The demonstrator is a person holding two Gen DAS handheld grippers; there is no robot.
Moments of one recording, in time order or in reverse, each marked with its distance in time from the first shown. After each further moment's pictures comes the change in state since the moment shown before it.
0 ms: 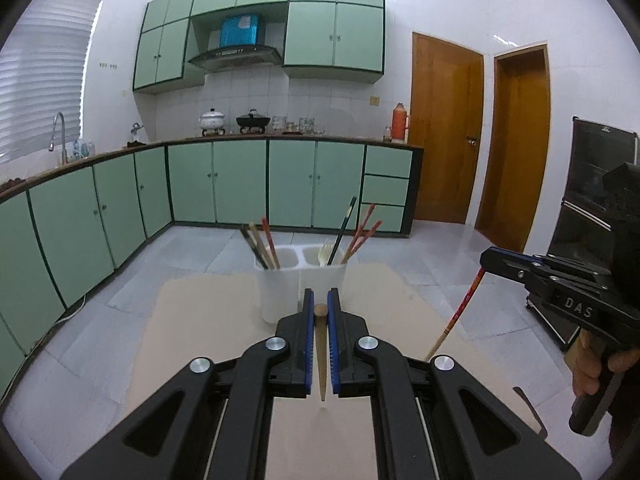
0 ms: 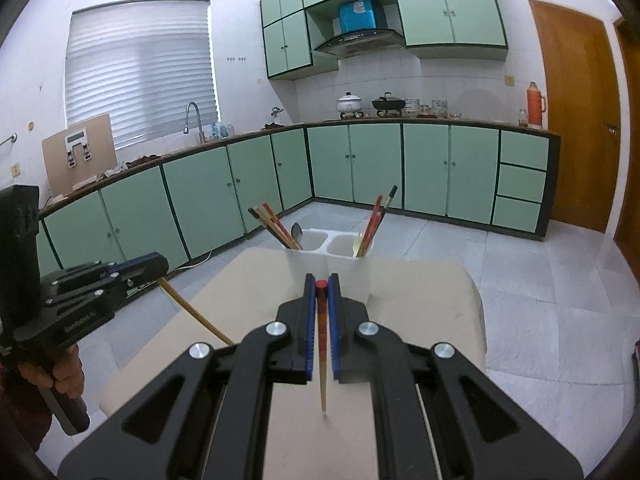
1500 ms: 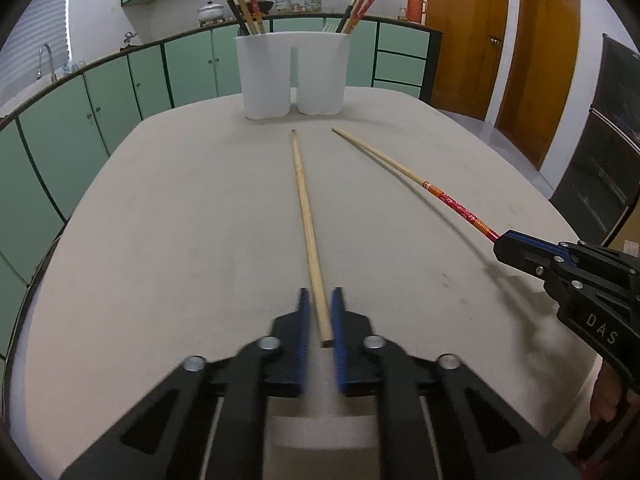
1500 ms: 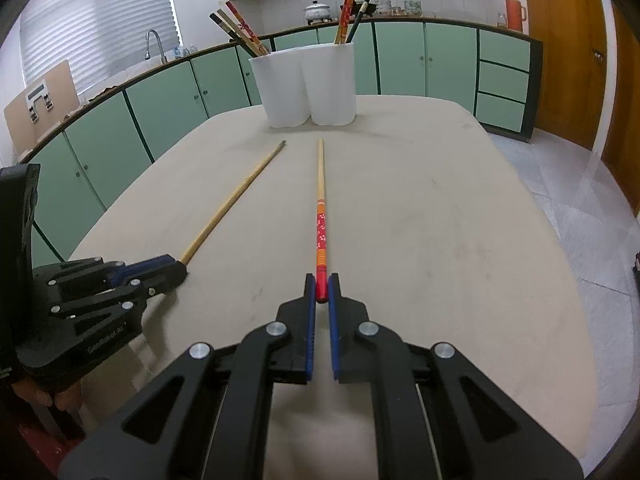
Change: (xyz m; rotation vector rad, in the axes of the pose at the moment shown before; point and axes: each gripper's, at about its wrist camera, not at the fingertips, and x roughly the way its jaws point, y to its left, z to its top) left arm 0.073 -0.021 -0.181 -0.005 0.418 0.053; right arm 0.054 0.010 -0.192 0.104 0.300 -0.080
